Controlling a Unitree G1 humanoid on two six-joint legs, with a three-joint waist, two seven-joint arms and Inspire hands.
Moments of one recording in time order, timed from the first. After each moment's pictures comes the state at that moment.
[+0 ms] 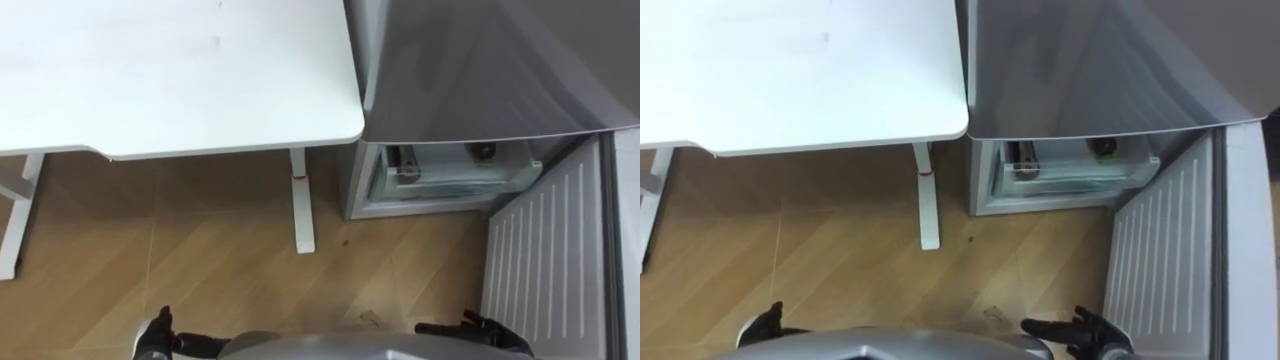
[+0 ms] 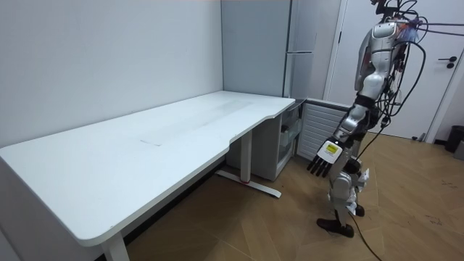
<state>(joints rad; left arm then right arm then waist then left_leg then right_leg) 0.14 0.23 0.03 1.16 0.01 -0.09 0.08 0.10 -0.25 -0.03 1.24 0.25 -0.05 0.21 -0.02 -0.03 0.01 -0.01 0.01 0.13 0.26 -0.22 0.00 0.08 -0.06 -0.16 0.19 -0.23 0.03</state>
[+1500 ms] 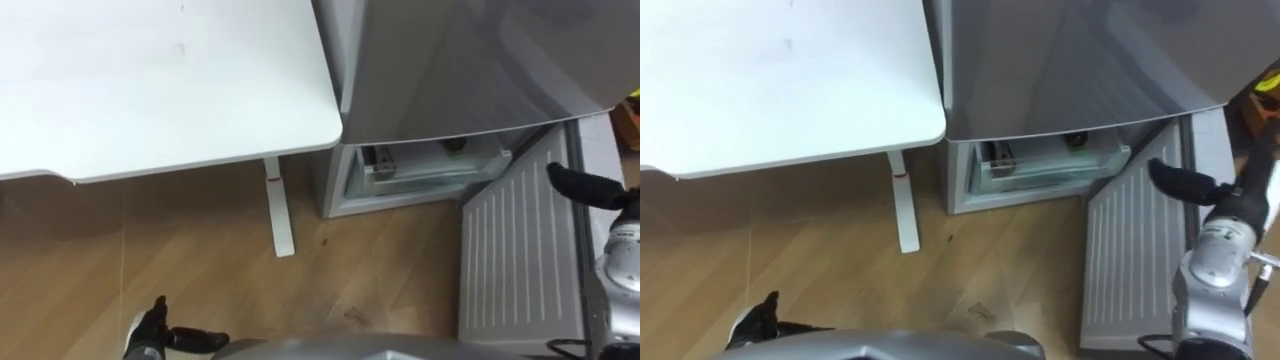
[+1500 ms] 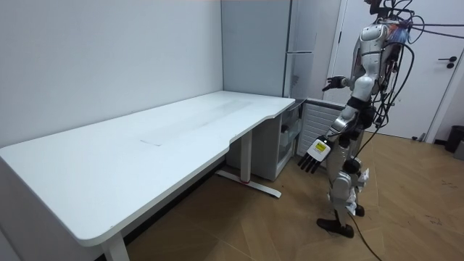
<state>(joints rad) 0.19 0.23 0.14 1.09 0.10 -0.11 0.03 0.14 -0.32 -0.34 0.46 0.09 -0.18 -0.37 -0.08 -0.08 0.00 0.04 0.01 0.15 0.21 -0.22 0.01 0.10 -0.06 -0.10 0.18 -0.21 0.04</state>
